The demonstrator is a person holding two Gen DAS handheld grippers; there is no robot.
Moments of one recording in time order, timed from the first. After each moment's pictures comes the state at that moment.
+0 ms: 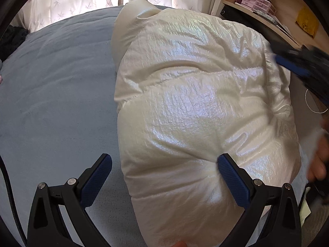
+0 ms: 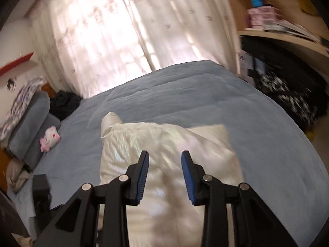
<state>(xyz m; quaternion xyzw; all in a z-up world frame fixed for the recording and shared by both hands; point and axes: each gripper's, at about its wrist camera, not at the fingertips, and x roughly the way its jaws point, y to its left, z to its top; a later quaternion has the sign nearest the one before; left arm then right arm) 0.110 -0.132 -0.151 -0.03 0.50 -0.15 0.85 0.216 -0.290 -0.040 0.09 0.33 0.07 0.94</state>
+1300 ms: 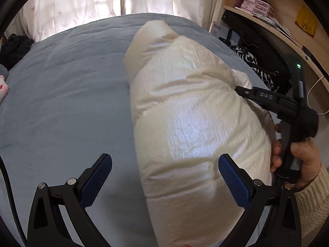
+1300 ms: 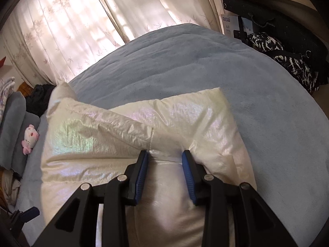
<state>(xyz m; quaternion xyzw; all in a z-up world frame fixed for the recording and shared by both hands) 0.119 -0.131 -0.116 -0.01 0.48 -0.13 0.87 0.267 -0.329 -0.120 0.15 0.41 0.04 0.90</state>
